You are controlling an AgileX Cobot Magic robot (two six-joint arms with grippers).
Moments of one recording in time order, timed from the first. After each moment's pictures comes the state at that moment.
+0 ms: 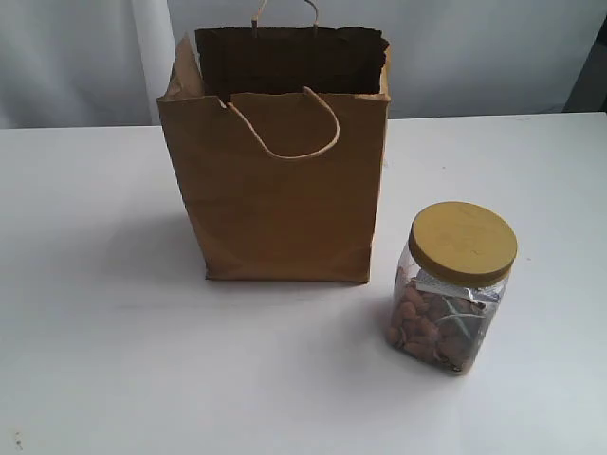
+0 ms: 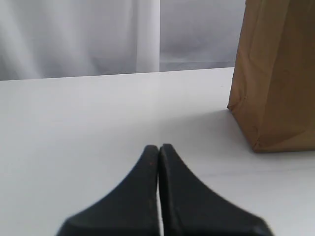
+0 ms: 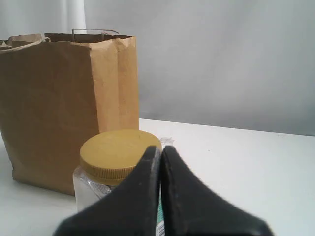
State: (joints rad) left arm -0.01 0.00 0.00 0.23 0.32 -0.23; right arm 0.02 0.01 0.00 -0.08 0.10 0.08
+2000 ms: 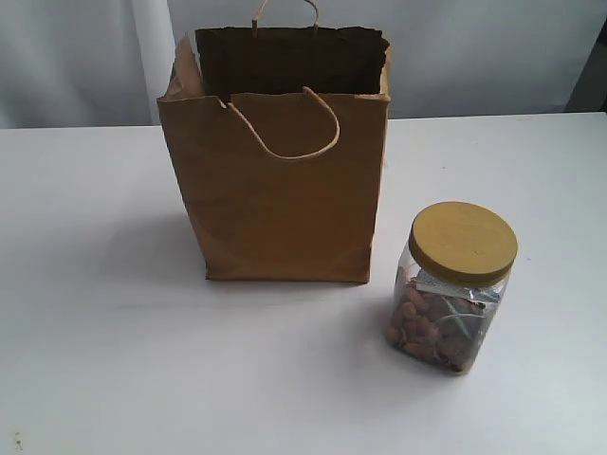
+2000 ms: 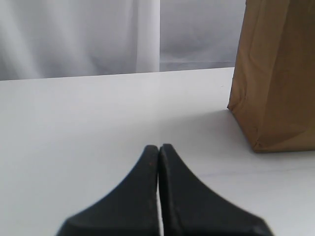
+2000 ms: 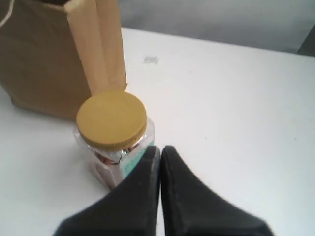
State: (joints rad) left arm -0.01 0.00 0.00 0.23 0.32 -0.23; right arm 0.02 0.53 -0.80 -0.06 0.93 0.03
